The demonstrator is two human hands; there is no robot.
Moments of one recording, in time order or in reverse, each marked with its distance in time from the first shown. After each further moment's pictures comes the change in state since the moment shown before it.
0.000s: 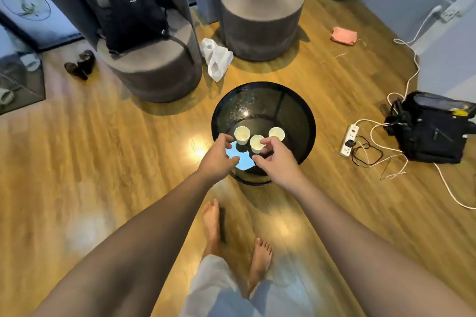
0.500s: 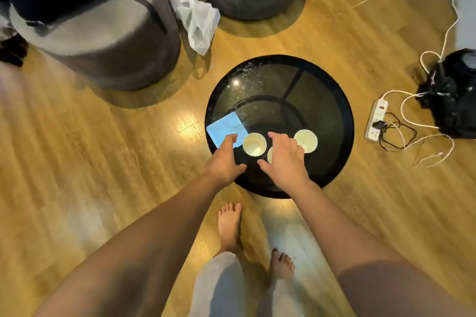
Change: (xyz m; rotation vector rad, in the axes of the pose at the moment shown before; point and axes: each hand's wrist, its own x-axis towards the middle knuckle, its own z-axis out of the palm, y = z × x) left_hand 0.228 -0.123 0.061 0.059 -0.267 -0.094; right_hand 0.217 0.097 0.113 -0.568 0.060 0.096
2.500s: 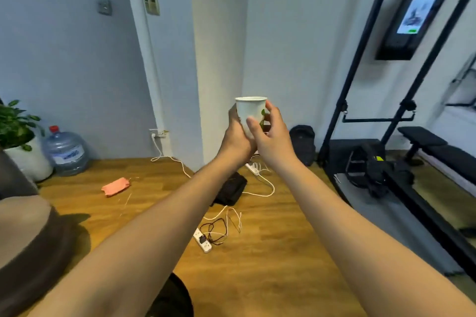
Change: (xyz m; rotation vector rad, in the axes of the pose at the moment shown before) left_hand -0.386 0.625 0.085 -0.221 -0.471 1.213; right_hand -0.369 0.120 -0.542 0.689 1.397 0.322
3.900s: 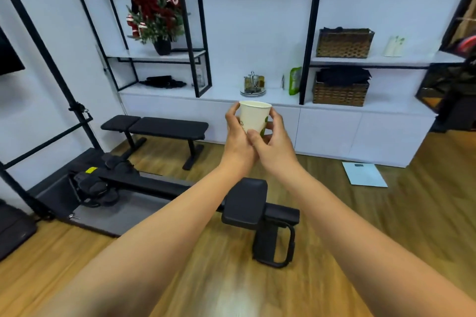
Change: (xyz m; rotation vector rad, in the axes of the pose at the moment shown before) left_hand -0.503 0.322 0.791 -0.391 -1.121 0.438; right_hand -0.450 0.074 -0.843 -0.419 1.065 0.389
